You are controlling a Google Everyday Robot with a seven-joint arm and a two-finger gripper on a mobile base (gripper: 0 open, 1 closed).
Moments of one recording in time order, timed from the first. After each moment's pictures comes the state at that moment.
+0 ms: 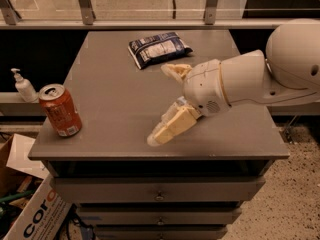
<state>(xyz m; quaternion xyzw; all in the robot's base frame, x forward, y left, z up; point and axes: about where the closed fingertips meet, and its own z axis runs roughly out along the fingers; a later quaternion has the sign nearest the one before) 0.468 0.002 0.910 -0.60 0.63 0.26 0.43</state>
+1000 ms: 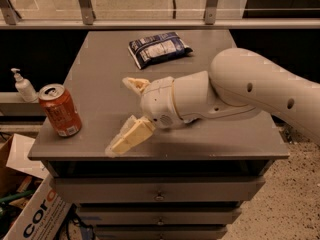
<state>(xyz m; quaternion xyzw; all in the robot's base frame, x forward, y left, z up) 0.465 0.090 0.880 -0.59 0.59 0.32 0.45</state>
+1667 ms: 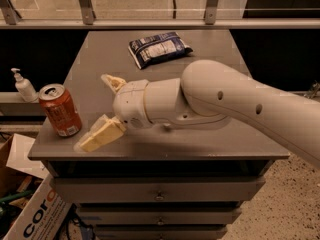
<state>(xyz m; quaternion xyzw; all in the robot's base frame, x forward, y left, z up) 0.471 0.146 0.886 -0.57 0.58 0.33 0.49</state>
